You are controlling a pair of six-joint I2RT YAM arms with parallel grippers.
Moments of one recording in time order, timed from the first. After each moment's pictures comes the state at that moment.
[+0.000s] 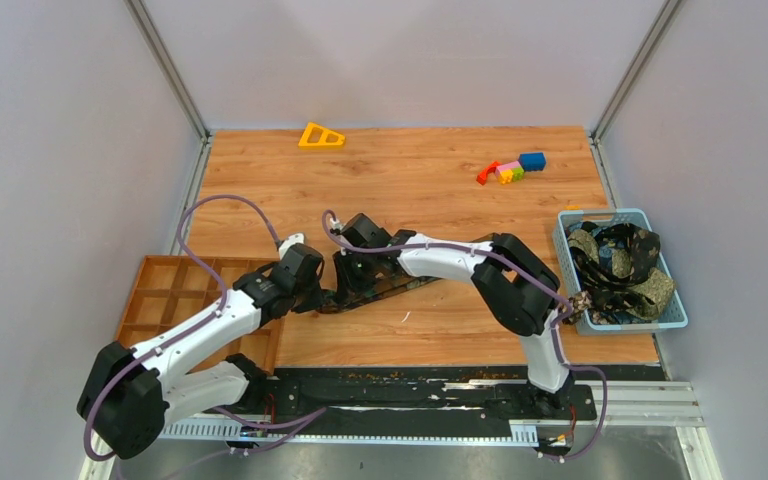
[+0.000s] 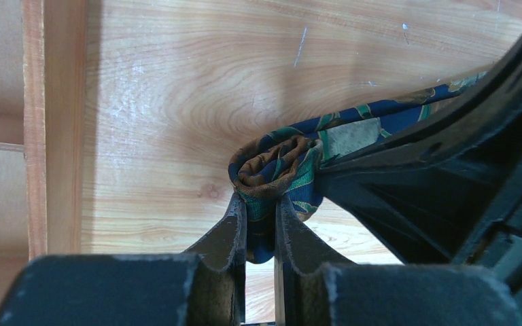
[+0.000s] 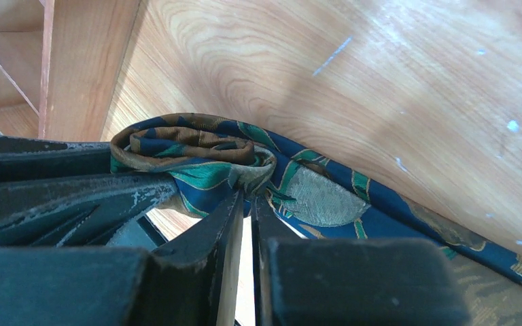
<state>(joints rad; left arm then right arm) -0.63 1.05 0.59 -0.54 -0.22 -0.84 0.94 2.03 1.40 -0.29 -0.35 0.54</state>
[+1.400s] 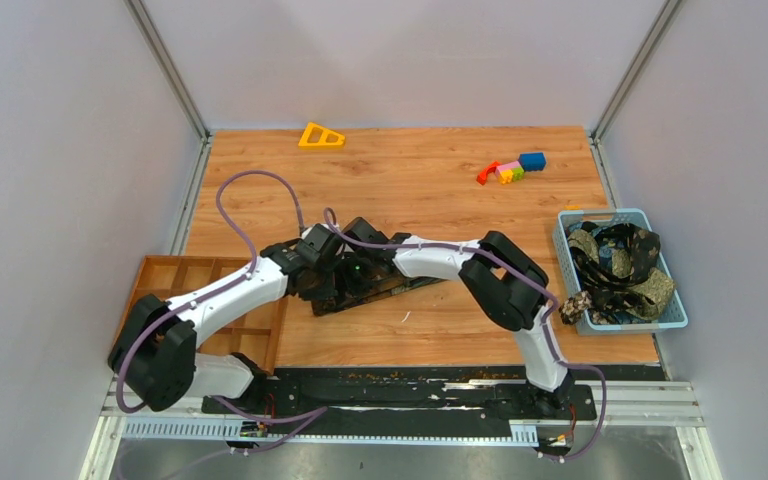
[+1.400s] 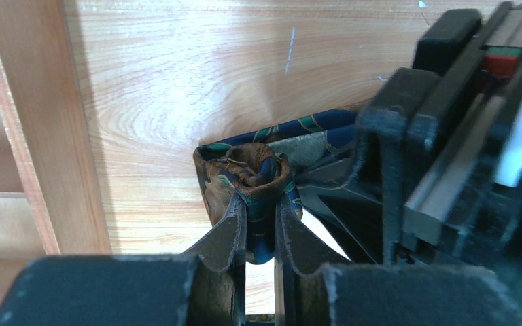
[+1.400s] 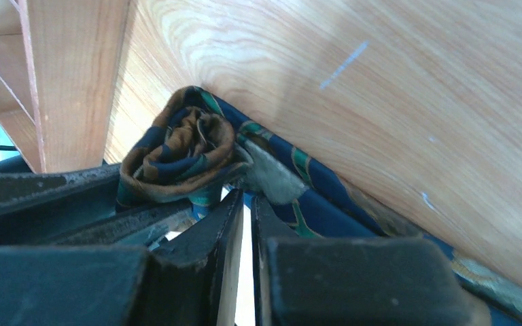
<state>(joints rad) -0.64 1.31 0.79 -0.66 -0.21 -0.68 0.94 2.12 1.43 -0.24 -0.43 0.59</state>
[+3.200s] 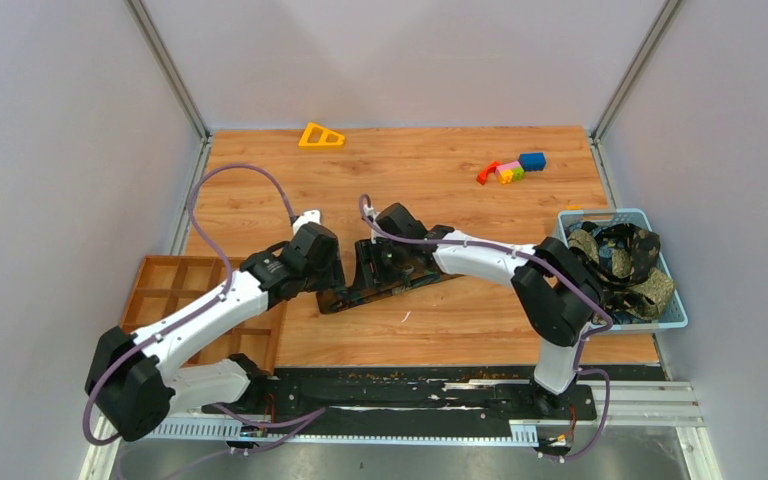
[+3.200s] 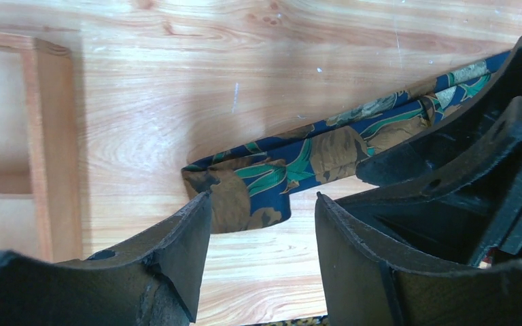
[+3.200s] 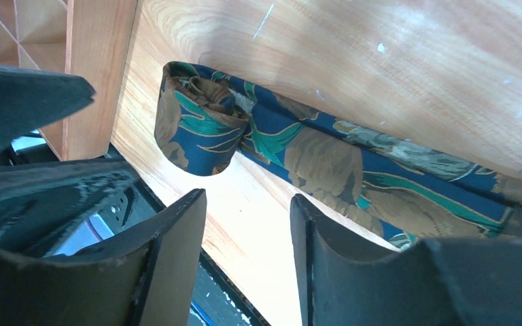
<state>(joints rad) -0.69 1.17 0.81 -0.59 -0.27 -0.75 0.84 1.83 1.20 -0.24 -0.38 0.56</state>
